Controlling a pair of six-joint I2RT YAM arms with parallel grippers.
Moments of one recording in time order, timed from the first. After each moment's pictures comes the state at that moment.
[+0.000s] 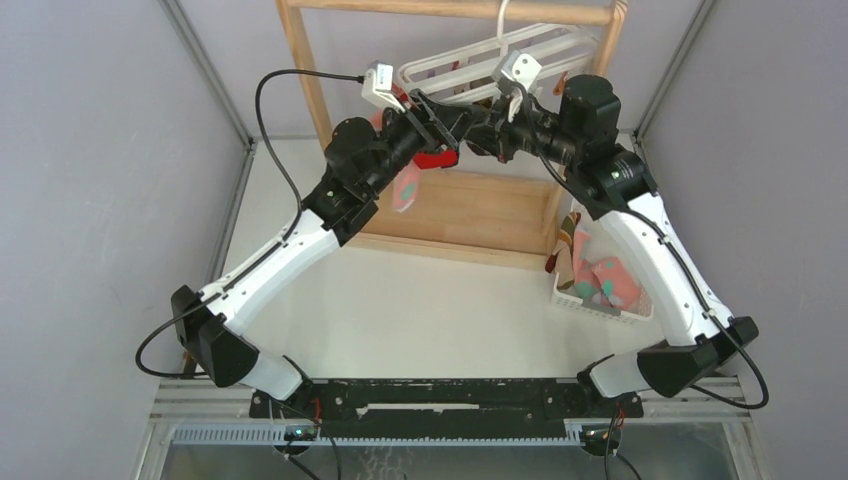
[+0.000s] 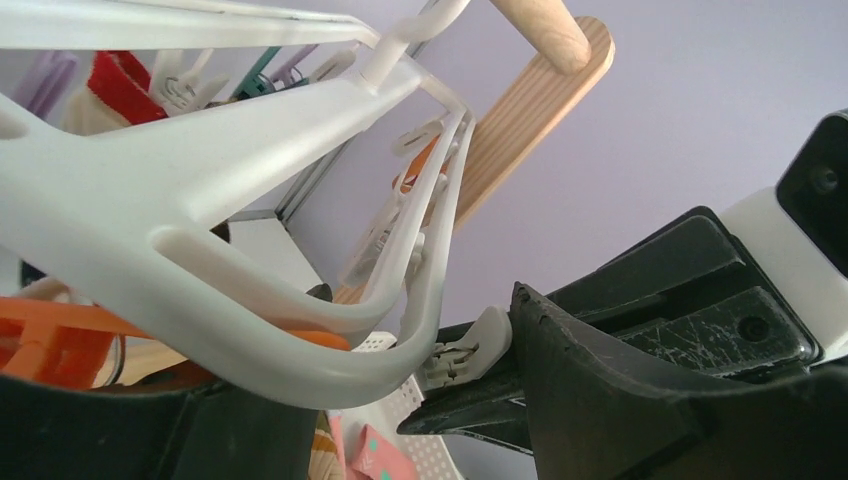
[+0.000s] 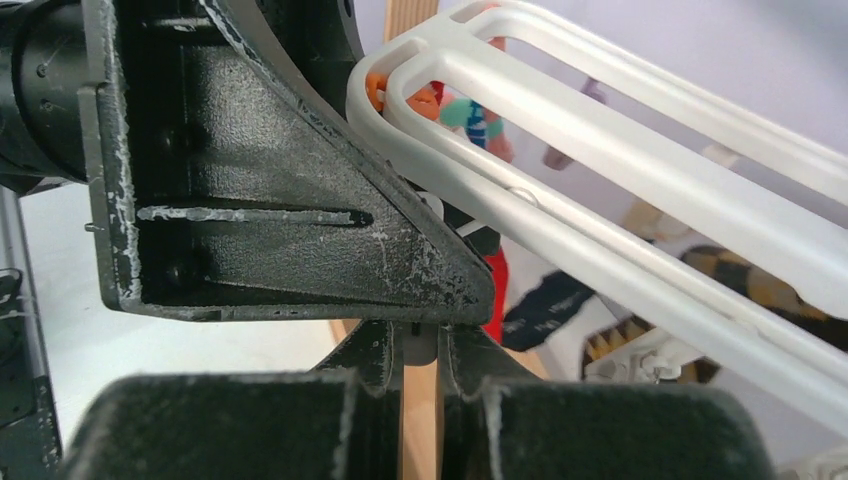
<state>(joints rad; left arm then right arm) -0.71 1.49 1.52 0.22 0.02 -0.73 0.47 1.44 1.78 -0.46 -0.55 -0.20</state>
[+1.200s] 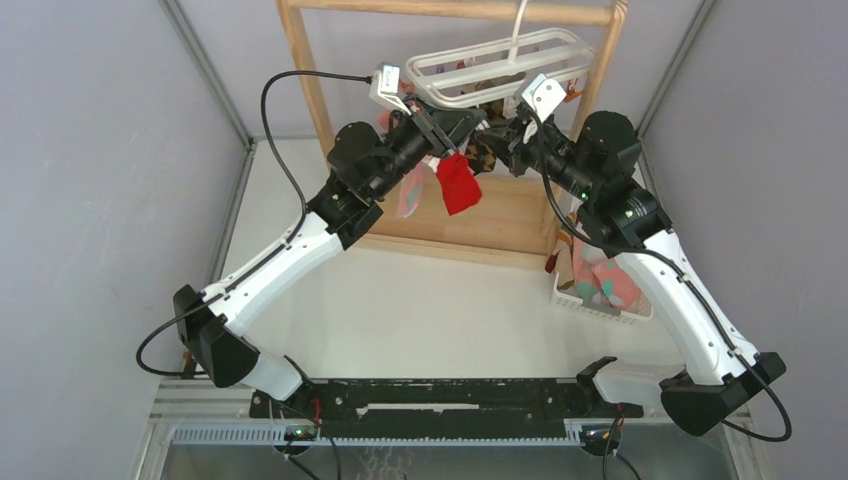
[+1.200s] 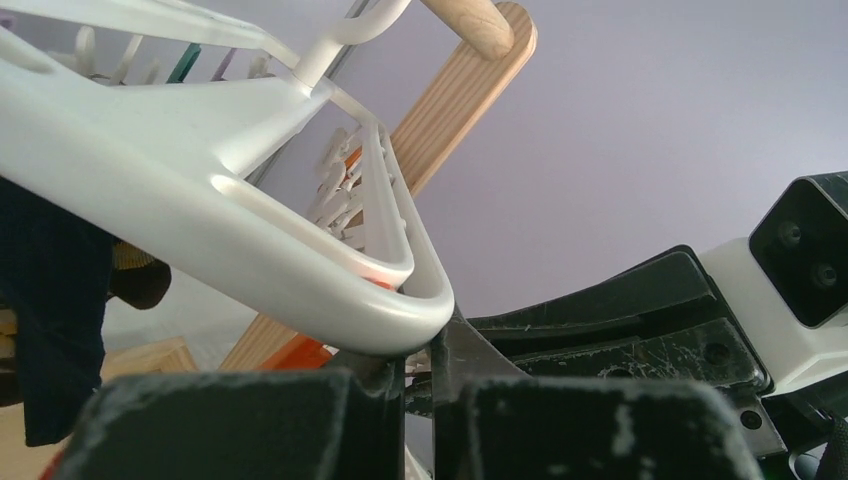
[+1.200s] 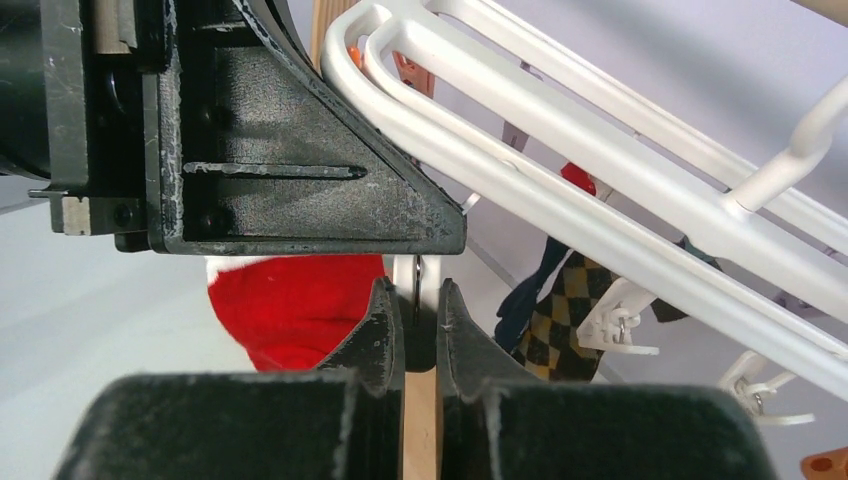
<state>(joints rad) -0.75 1.49 1.52 0.27 0.06 -0.77 0.52 1.22 1.52 -0.29 -0.32 -0.23</state>
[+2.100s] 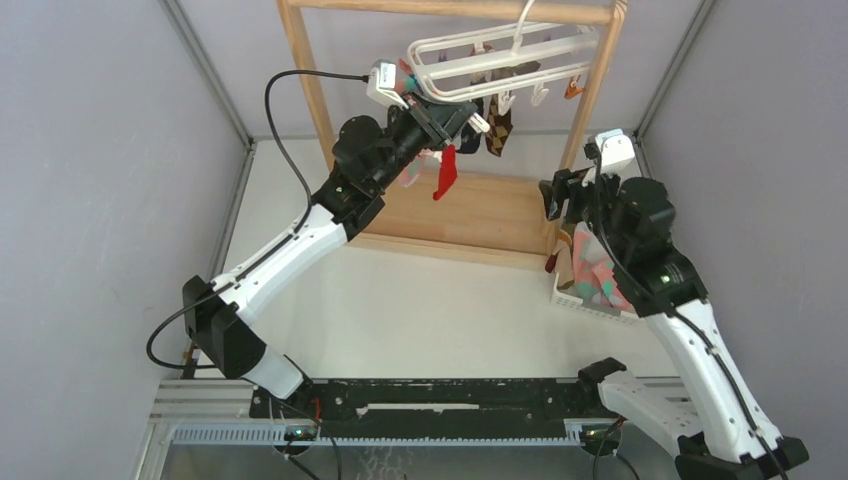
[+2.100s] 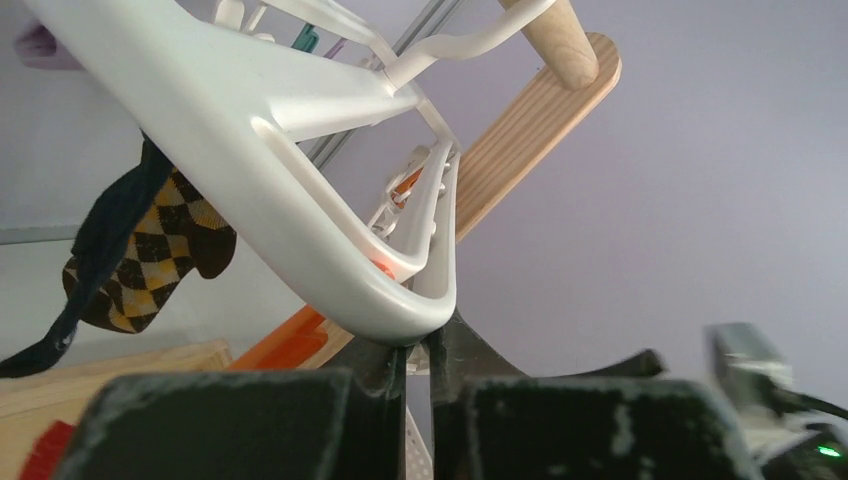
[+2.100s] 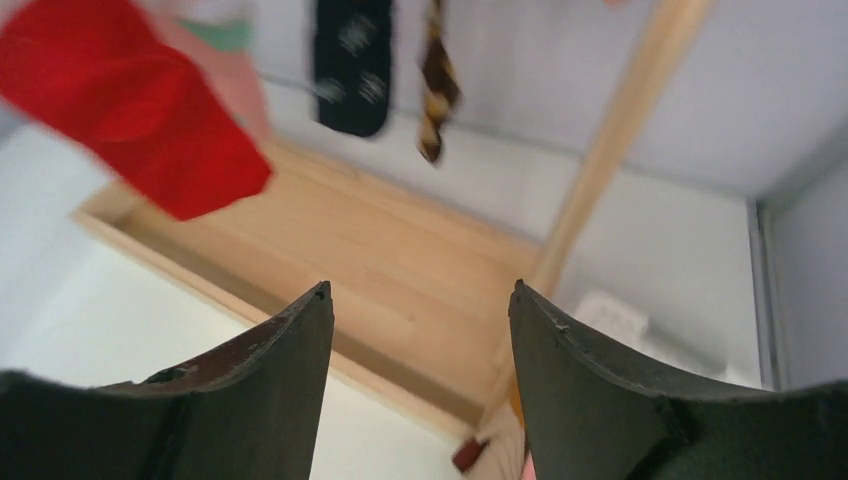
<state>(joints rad) -0.71 1.53 1.52 0.28 0.04 -0.79 0.38 0.86 1.18 -0.42 -0.01 -0.05</state>
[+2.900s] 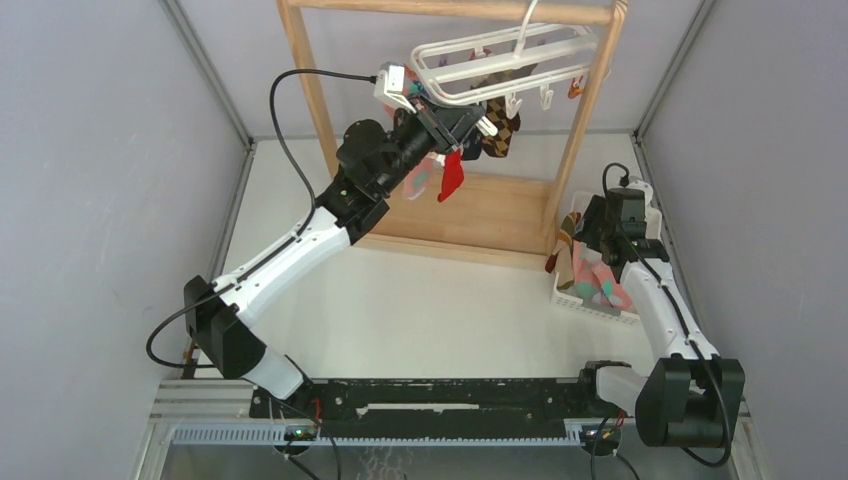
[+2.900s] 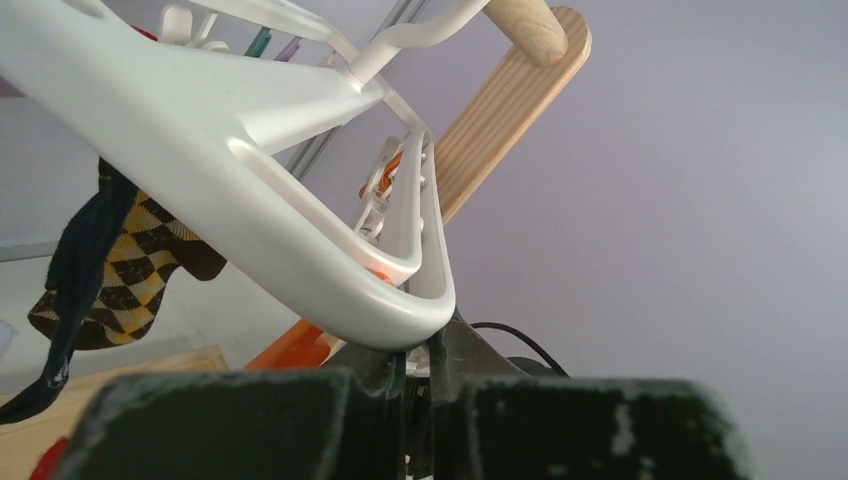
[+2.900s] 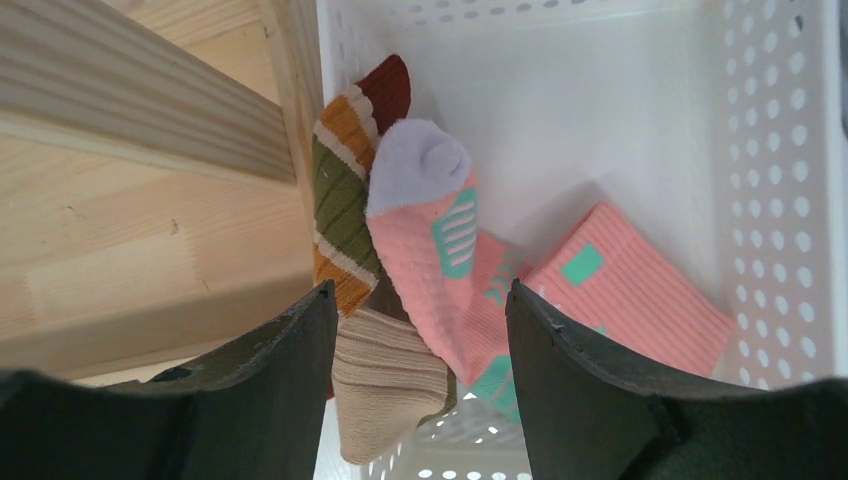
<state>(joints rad) -0.75 1.54 1.52 0.31 0.05 -0.74 -0.04 1.13 0.83 -0.44 0.15 0.36</state>
